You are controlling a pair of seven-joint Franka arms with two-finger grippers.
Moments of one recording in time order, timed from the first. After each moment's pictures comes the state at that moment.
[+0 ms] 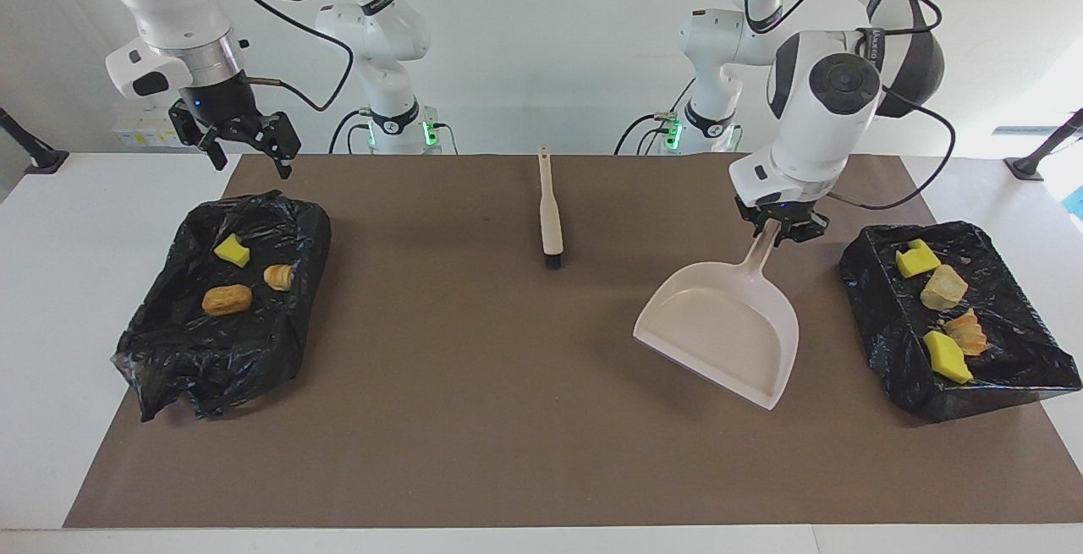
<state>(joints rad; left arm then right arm) -0.39 0.17 -0.02 -1.73 0.08 1.83 0.03 -0.17 -0.08 0.12 -1.68 -0.07 1.64 0.08</state>
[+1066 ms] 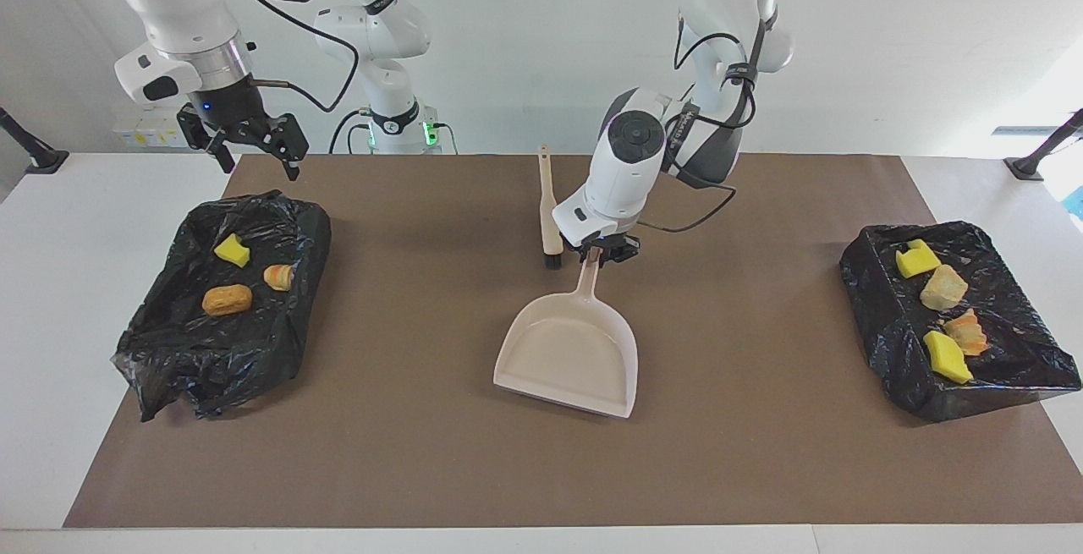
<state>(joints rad) -0.62 0.38 -0.02 -1.64 -0.13 1.90 -0.25 0.00 -0.07 -0.04 -1.68 -0.07 1.64 0.08</state>
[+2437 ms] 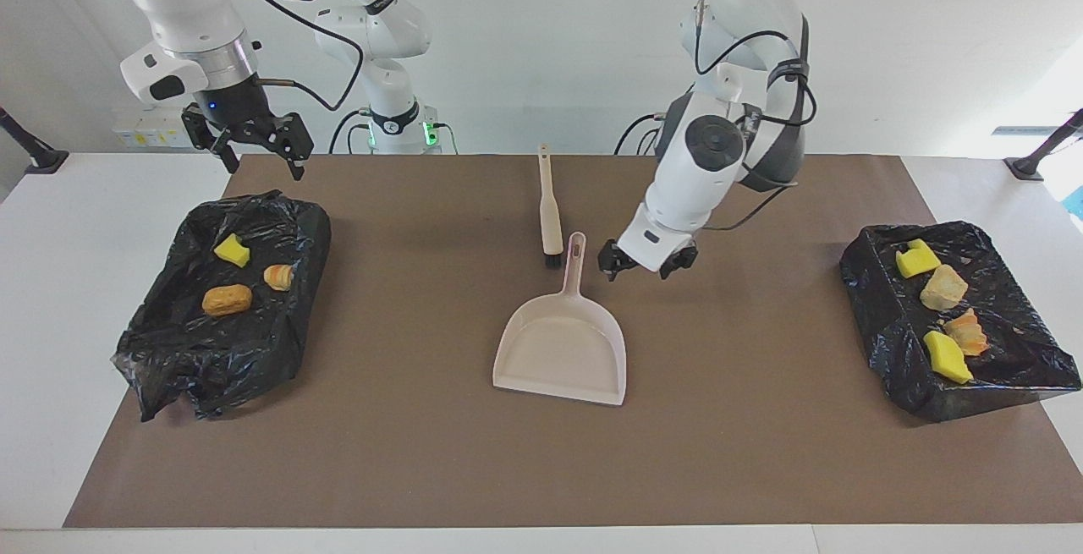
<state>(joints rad) -0.41 0.31 0.13 -1.60 -0.15 1.91 -0.41 0.01 -0.08 -0.03 -1.68 -0.04 1.62 0.08</state>
